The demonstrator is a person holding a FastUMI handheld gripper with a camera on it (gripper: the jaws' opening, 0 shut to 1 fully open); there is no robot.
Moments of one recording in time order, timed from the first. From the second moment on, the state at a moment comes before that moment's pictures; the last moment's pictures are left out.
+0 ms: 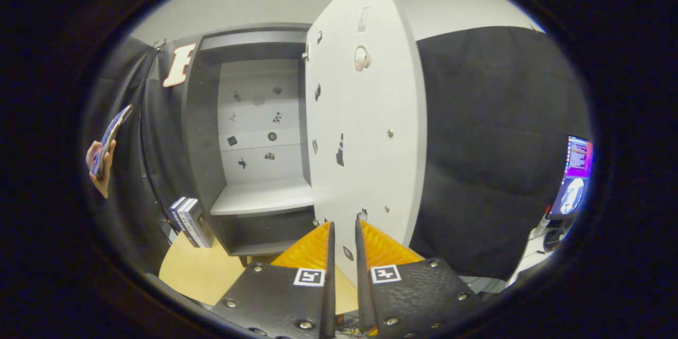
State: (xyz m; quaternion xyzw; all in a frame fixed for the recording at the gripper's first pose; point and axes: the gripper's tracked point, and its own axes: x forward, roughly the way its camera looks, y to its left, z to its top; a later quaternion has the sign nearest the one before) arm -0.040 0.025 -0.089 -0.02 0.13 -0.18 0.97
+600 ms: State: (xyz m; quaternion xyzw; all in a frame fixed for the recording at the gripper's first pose) arm -0.007 0.077 -0.209 0.01 0.25 -0.10 0.96
